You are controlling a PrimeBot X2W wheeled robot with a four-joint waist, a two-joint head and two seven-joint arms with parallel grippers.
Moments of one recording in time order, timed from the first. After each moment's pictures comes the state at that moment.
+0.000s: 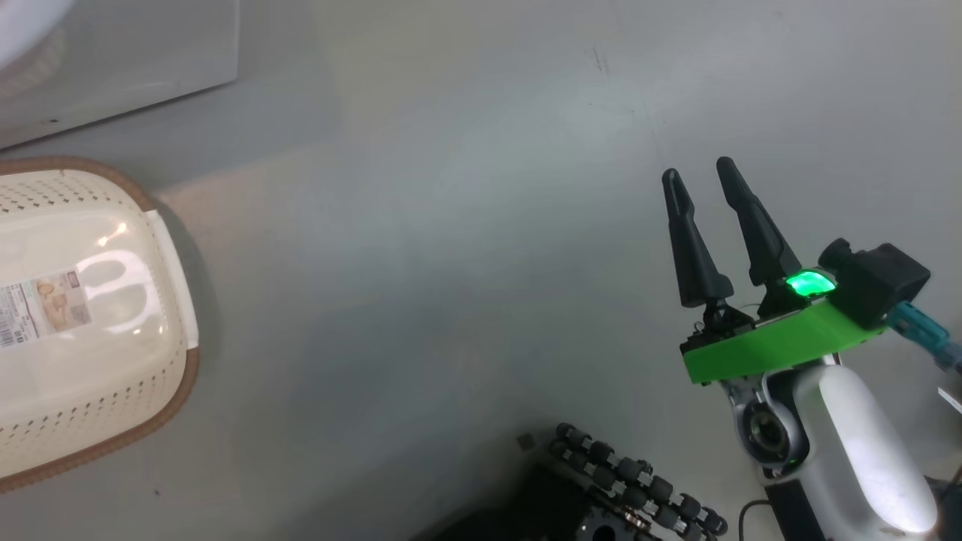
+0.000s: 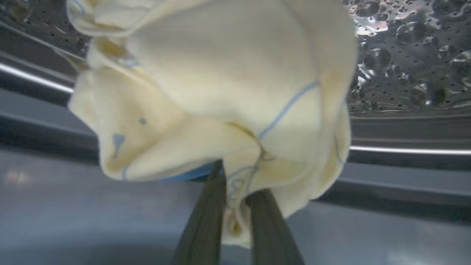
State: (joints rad) left arm -1.09 0.74 -0.02 0.47 -0.57 0.16 0.73; right arm -0.28 -0.04 0.21 0.06 0.43 0.13 -0.25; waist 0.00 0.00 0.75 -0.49
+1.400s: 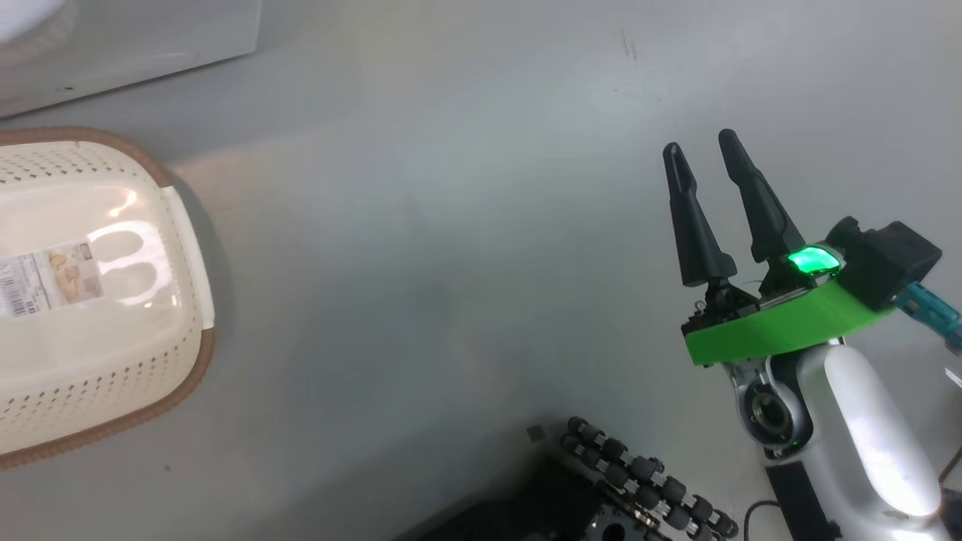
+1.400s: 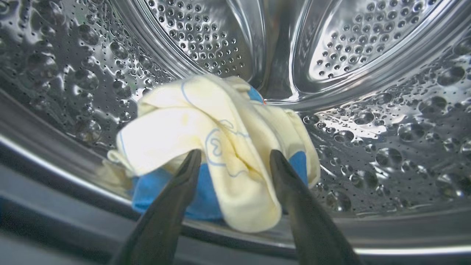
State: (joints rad) left arm -1.23 0.69 -0.09 0.68 -0.44 0.12 0.06; right arm -0.32 -0.04 0.21 0.04 0.44 0.13 -0.25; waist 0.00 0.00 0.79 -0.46
